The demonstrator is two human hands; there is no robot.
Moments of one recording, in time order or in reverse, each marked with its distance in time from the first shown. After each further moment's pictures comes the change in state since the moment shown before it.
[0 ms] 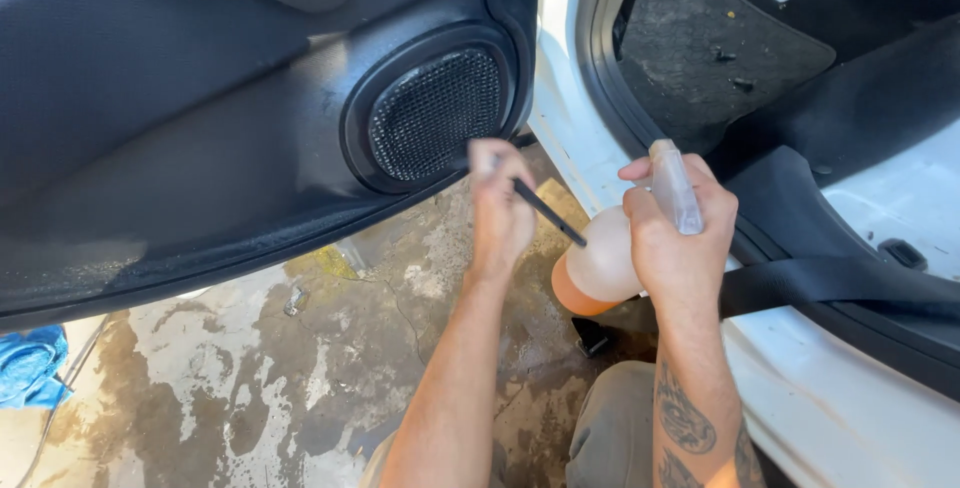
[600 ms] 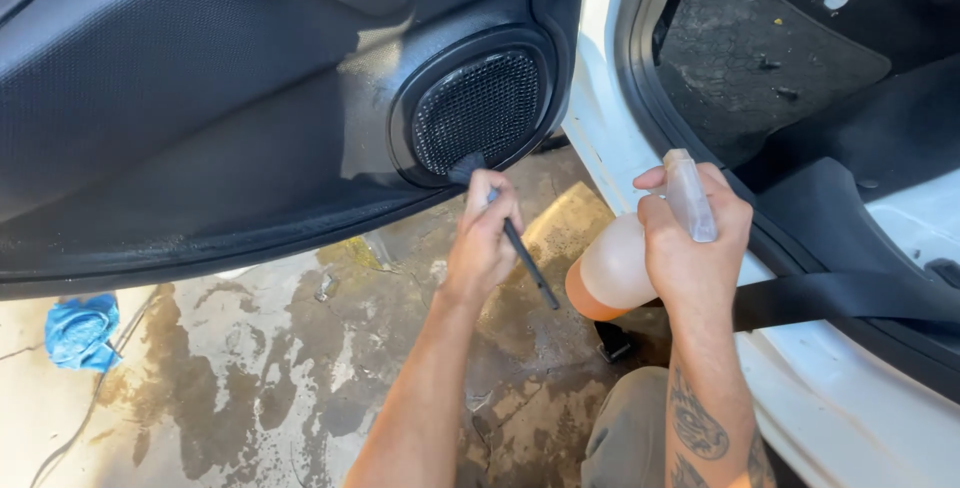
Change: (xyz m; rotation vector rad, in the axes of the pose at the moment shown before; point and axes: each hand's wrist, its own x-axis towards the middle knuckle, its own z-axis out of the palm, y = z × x) left_hand -0.004 0.026 -0.085 0.188 -0.306 -0.029; right_hand -0.007 -0.002 0.008 0.014 -0.048 0.018
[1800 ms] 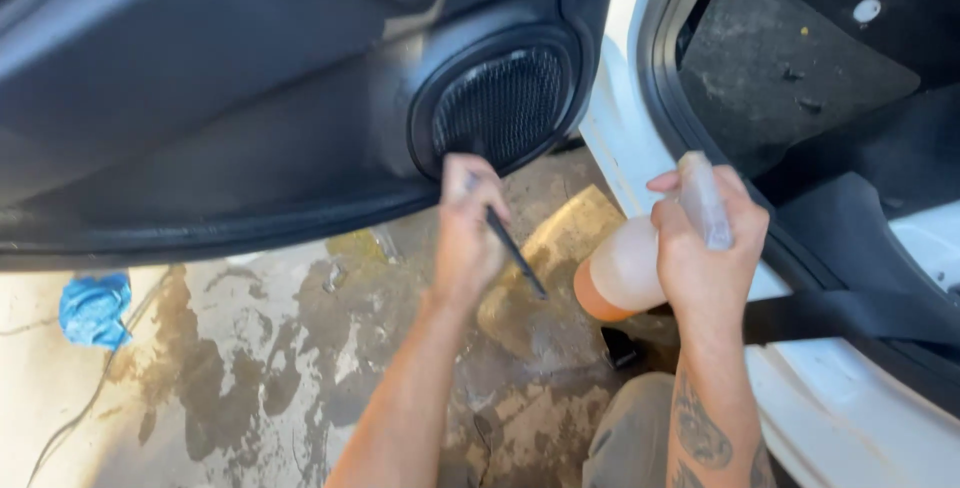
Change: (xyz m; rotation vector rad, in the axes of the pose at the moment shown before) left_hand 0.031 0.082 -0.024 -0.347 0.307 -0.362; right_hand 0.002 -0.001 0.004 -0.007 -0.005 -0.059
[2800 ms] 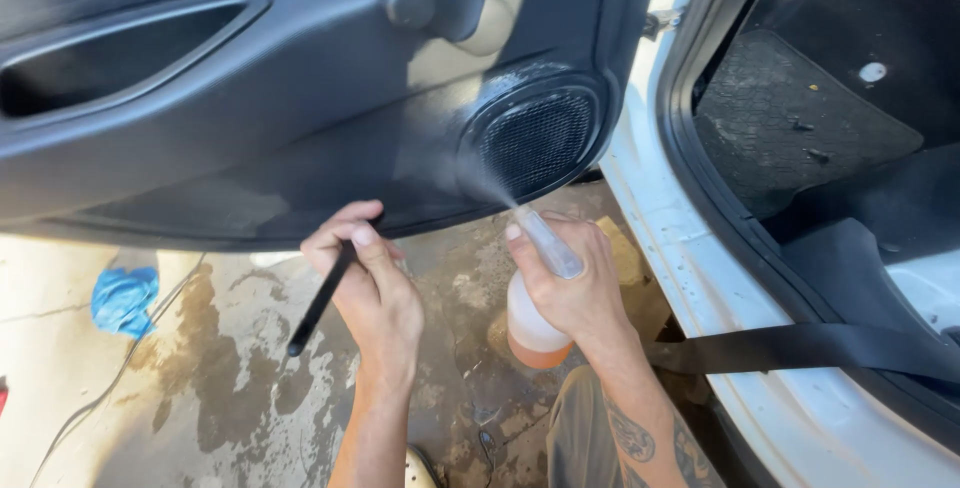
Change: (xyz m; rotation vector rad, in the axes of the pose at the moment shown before) left_hand -0.022 0.089 -0.085 0.496 0.373 0.399; right_hand -0.032 -0.068 0.065 0.044 -0.564 -0.258
